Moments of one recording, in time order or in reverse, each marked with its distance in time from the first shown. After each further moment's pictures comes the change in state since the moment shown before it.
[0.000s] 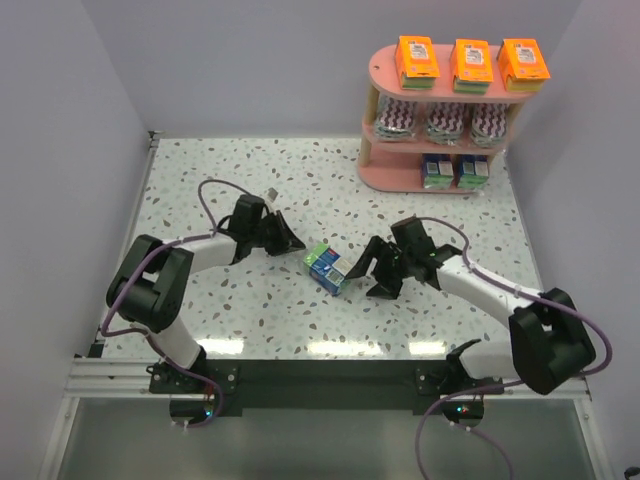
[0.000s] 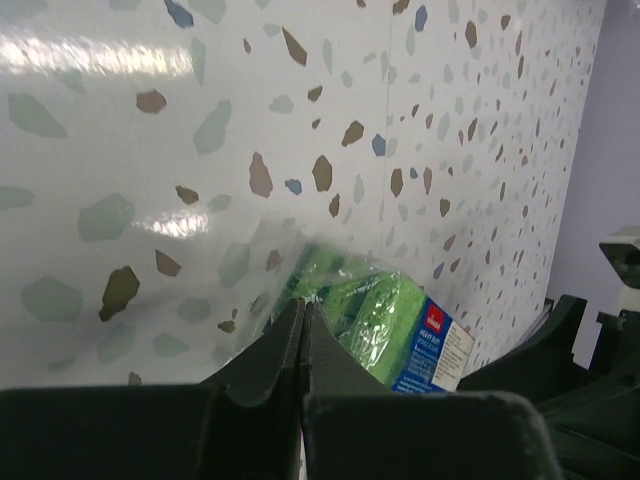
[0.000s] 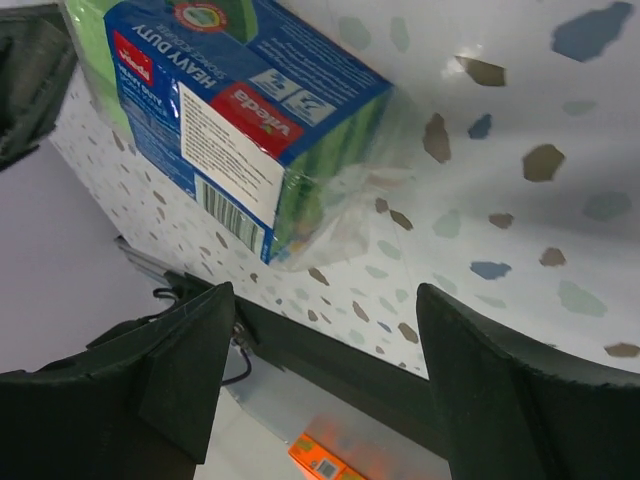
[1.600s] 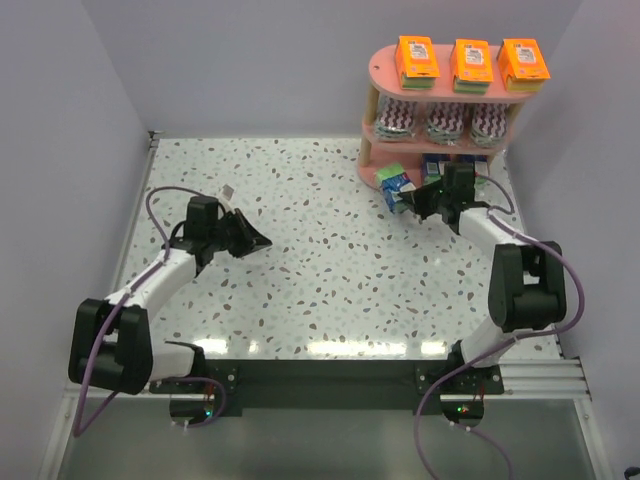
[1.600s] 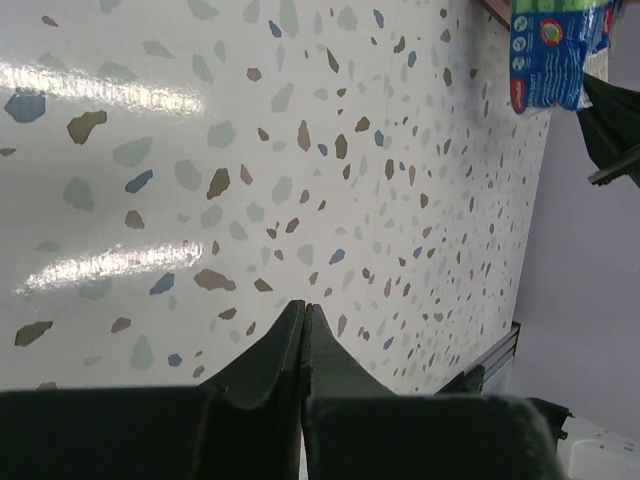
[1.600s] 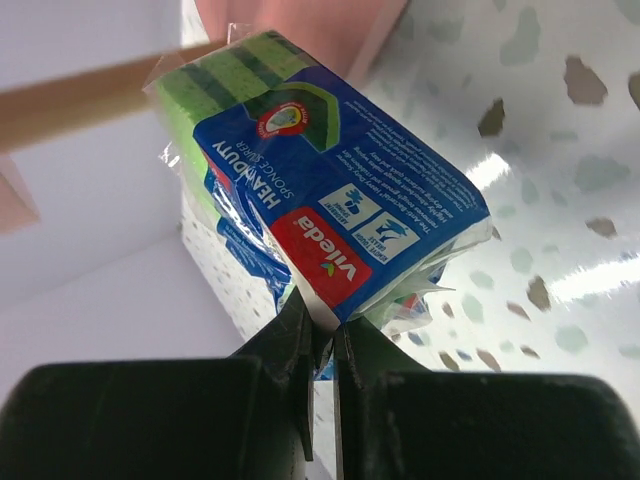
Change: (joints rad) left arm 0.193 -0.378 -0.114 -0.261 0.036 0.032; right arm -0.424 0.353 0.340 0.290 0.142 0.208
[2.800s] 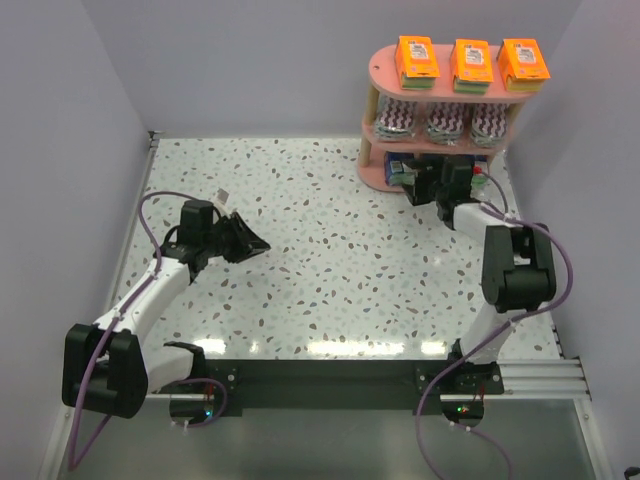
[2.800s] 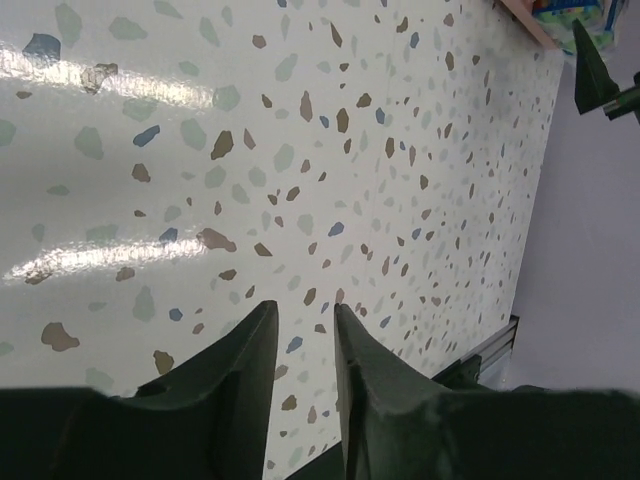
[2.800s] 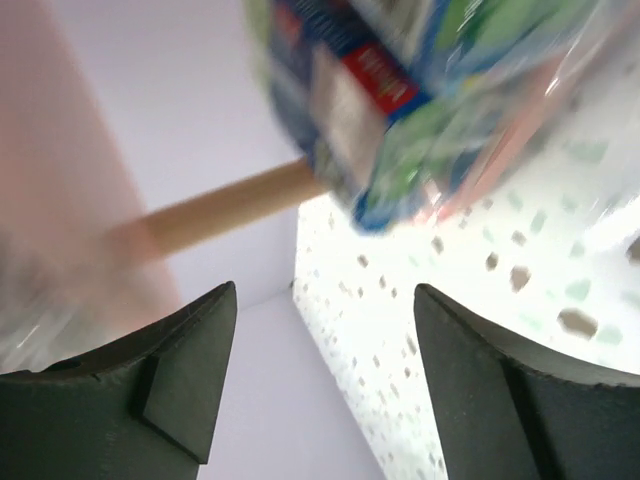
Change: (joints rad) left arm 0.000 -0.135 -0.009 -0.145 -0.019 -0.001; right arm -0.010 0.187 0.050 0.358 0.092 0.235
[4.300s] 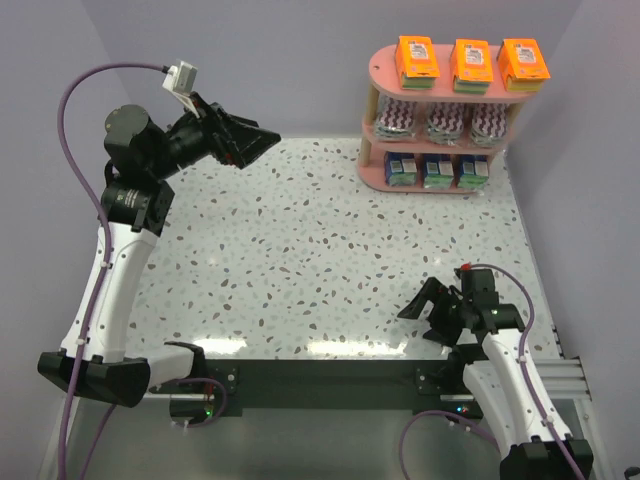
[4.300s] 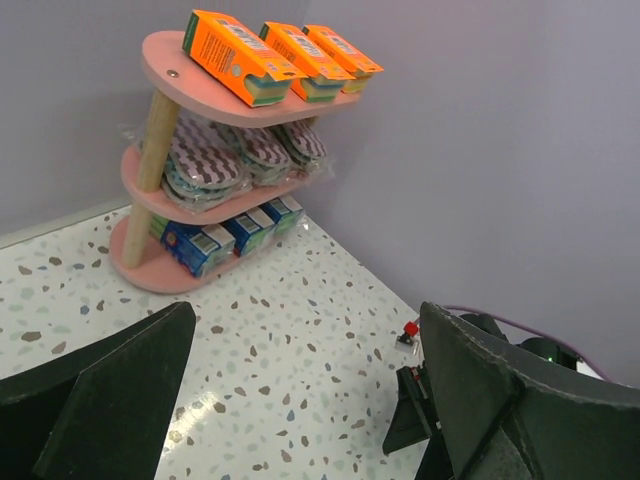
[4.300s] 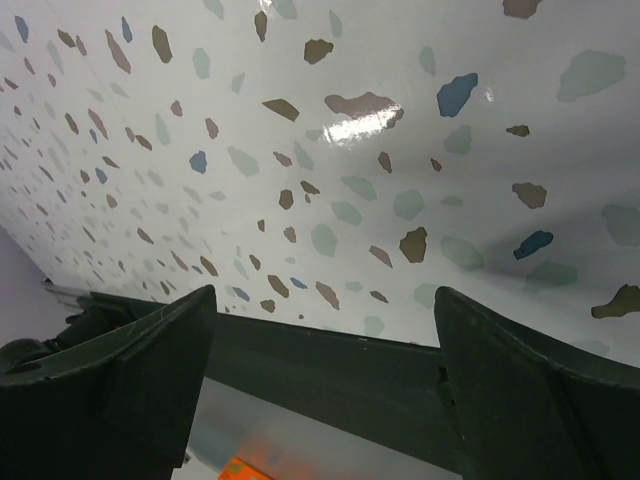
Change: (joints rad) left arm 0.000 0.058 0.819 0.084 0.288 0.204; right arm -0.004 -1.199 -0.693 -1.158 -0.264 -0.805
